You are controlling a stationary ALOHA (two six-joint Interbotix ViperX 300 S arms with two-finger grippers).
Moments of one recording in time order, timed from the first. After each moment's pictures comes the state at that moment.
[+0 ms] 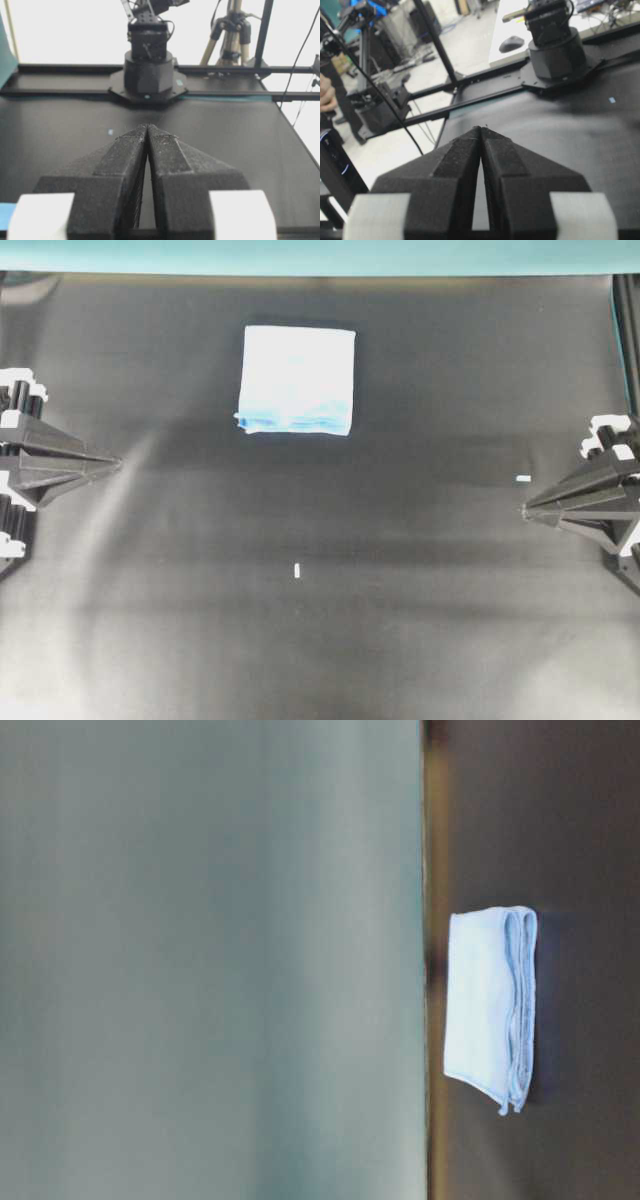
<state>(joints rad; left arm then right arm) 0.00 -0.96 1.17 0.00 -0.29 0.00 0.18 -0.97 1.18 0.00 -0.29 0.40</state>
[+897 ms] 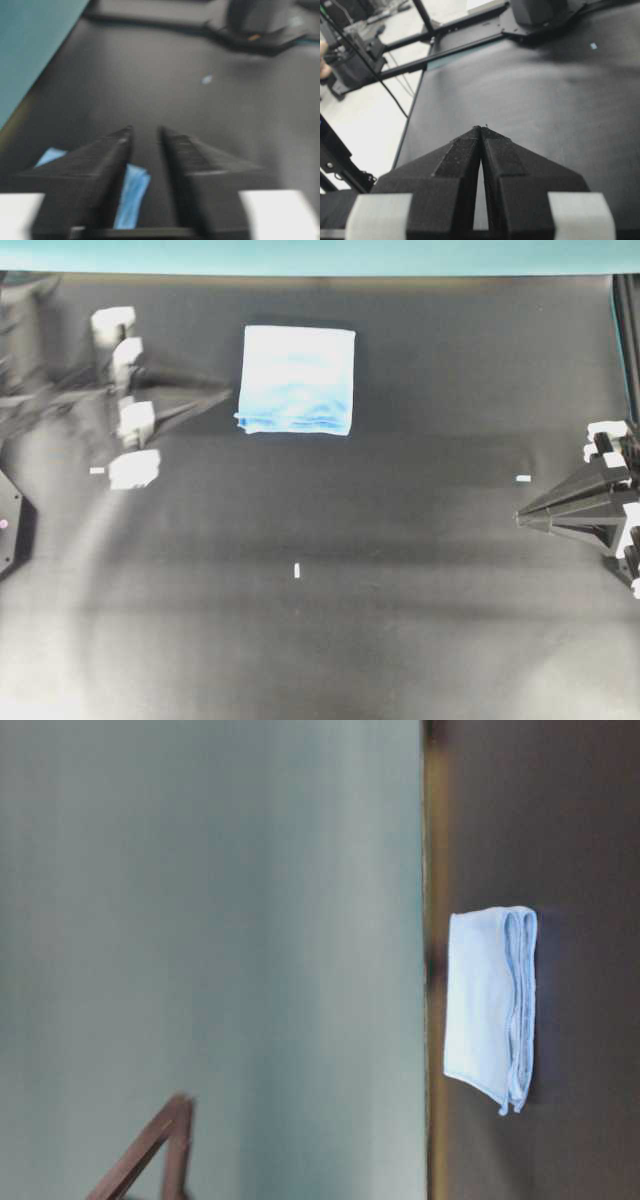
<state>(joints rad) 0.29 -0.45 0.88 0.04 -0.21 0.00 0.18 -0.98 1.18 0.00 -0.11 0.40</state>
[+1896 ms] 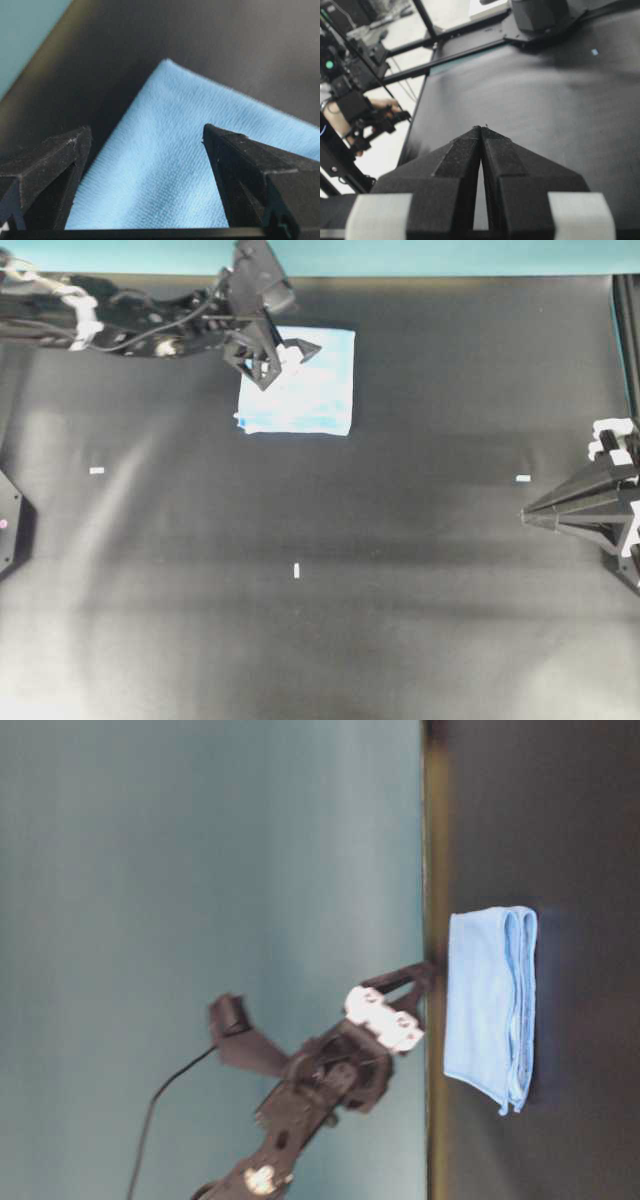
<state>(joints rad) 0.52 0.32 0.46 0.04 -0.14 0.03 0.18 -1.01 1.17 0.00 -0.10 0.40</state>
